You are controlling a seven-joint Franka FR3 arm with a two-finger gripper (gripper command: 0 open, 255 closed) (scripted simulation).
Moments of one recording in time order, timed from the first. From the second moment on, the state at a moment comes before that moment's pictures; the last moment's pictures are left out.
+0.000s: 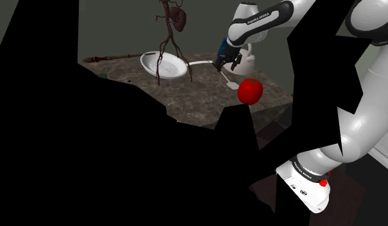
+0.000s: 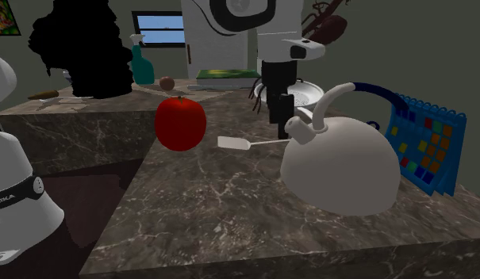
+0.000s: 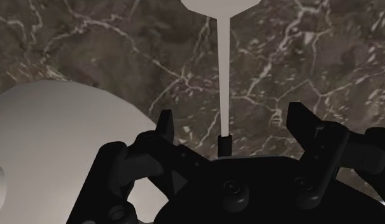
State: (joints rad) arm -0.08 0.20 -0.08 -2.02 0.01 2.29 0.11
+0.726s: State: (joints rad) arm -0.09 0.23 -0.08 -2.03 0.01 2.33 0.11
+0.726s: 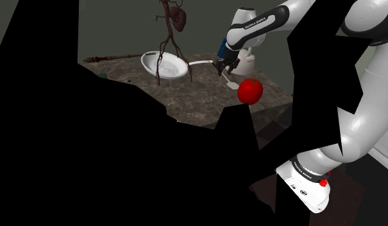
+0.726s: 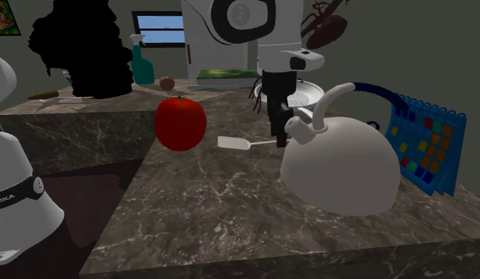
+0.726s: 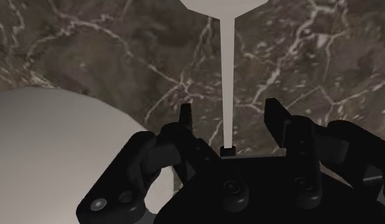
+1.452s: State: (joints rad) arm -0.09 0.23 -0.08 -2.02 0.01 2.31 0.10
